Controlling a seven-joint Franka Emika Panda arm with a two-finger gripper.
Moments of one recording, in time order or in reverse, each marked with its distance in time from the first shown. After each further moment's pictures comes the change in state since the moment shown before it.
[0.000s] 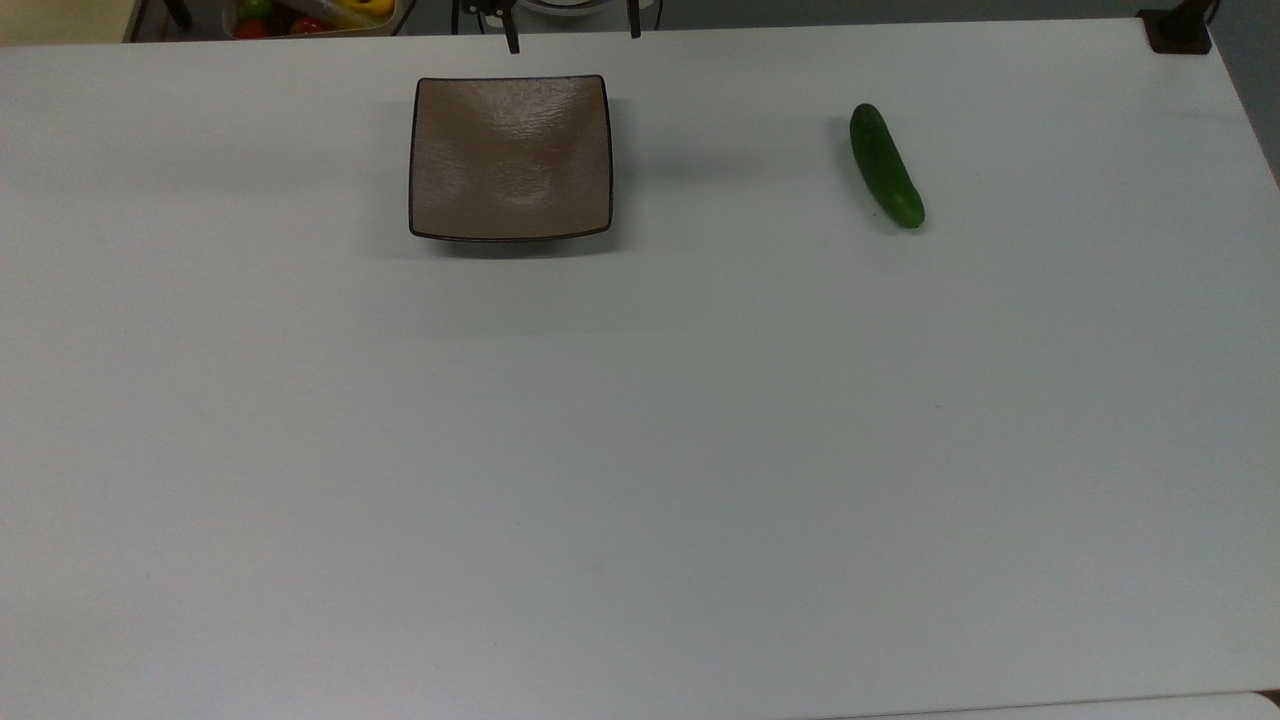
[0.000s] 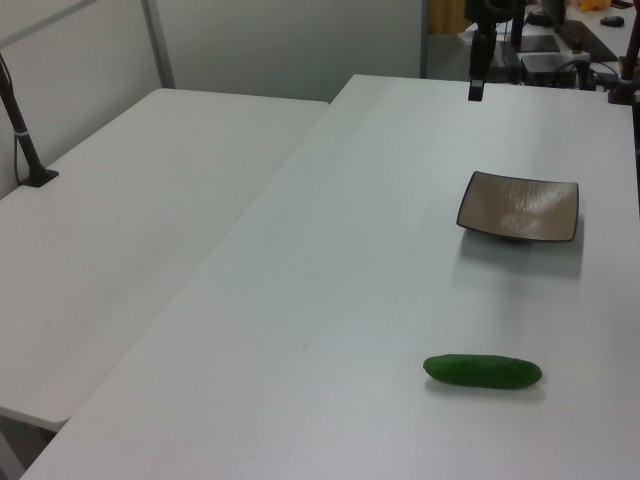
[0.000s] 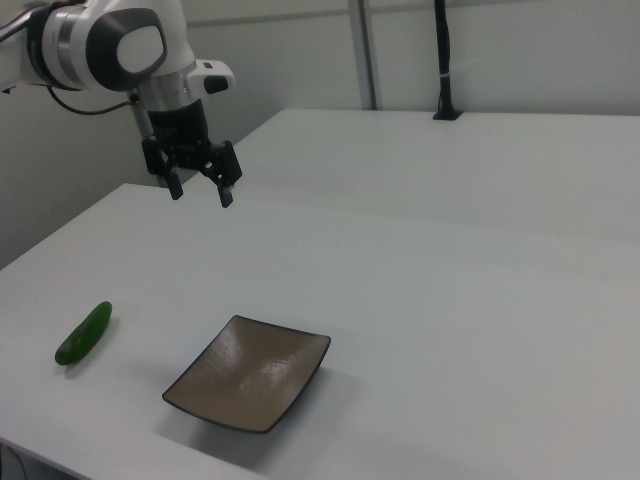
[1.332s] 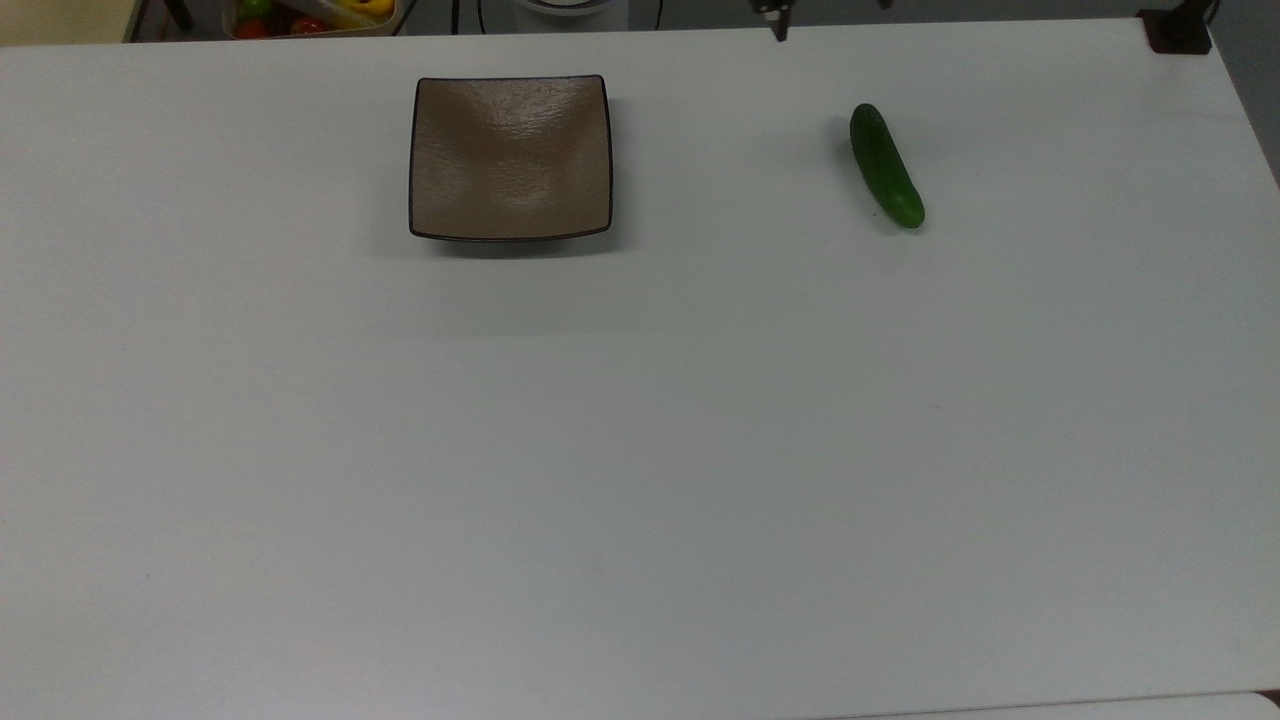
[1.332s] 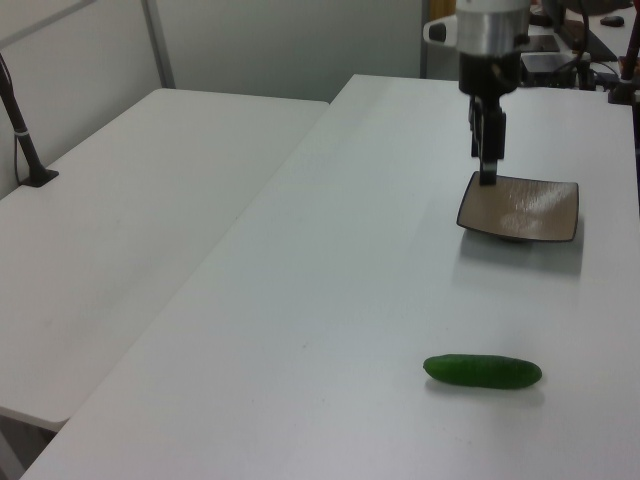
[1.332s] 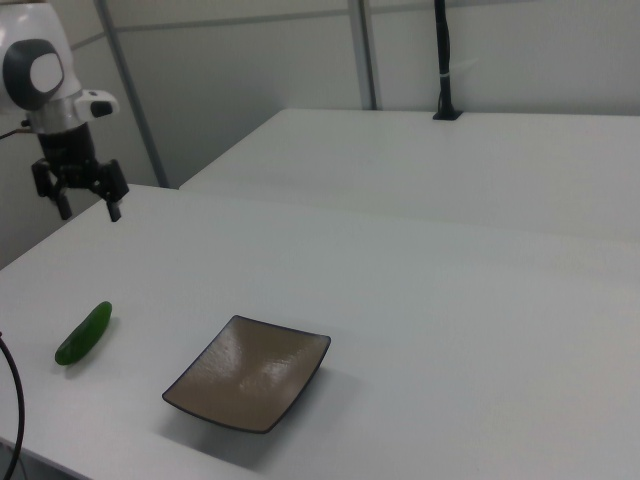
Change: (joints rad) arm 0.248 0.055 0.145 -0.007 0.005 0.000 0.183
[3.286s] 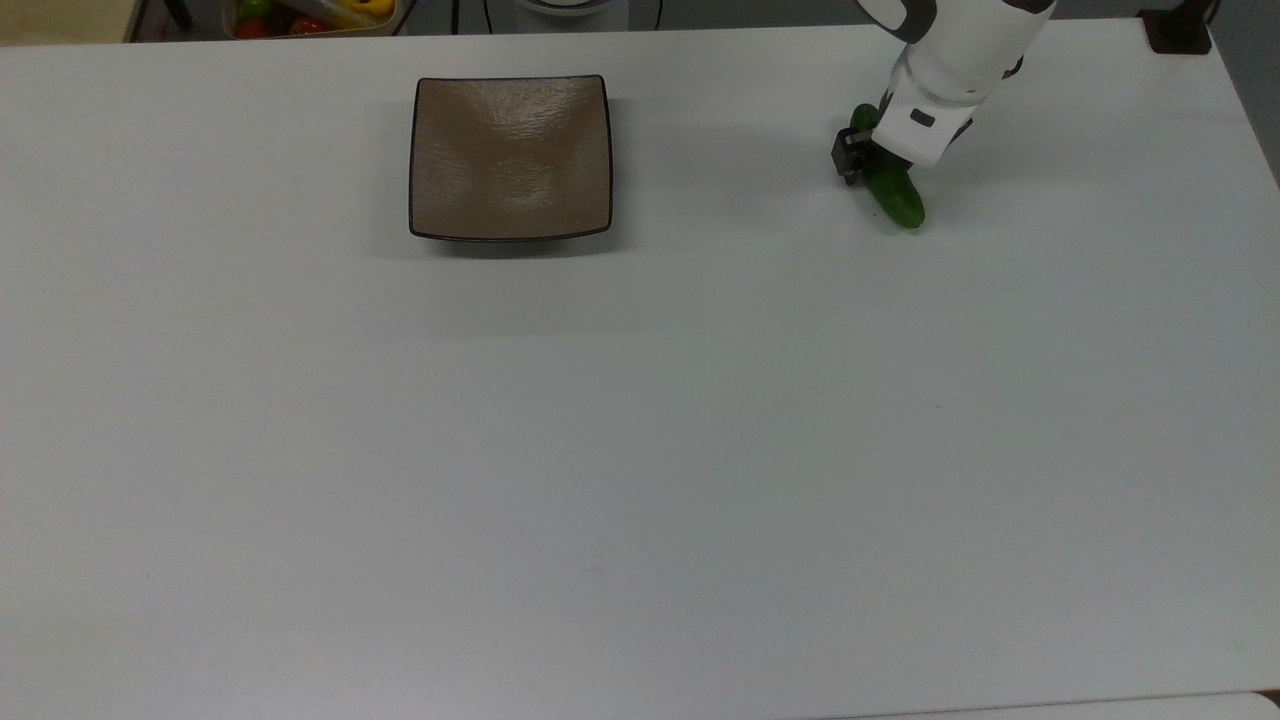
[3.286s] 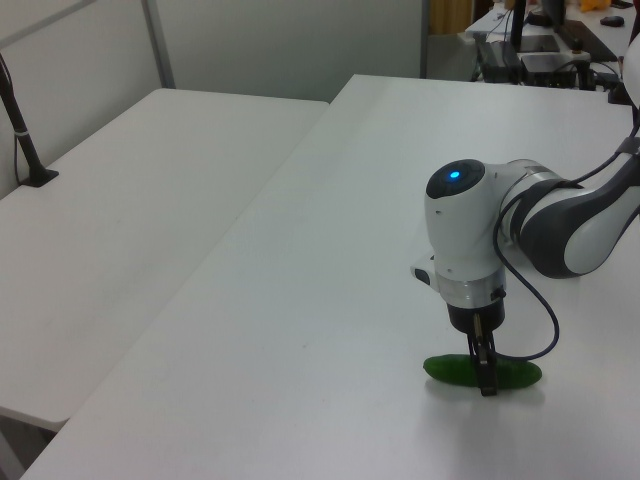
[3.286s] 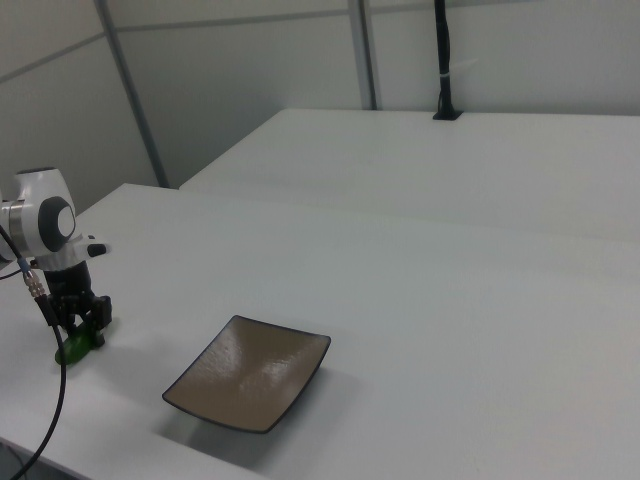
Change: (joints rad) arm 0.153 0.367 0.085 -0.188 -0.107 0.392 0.292
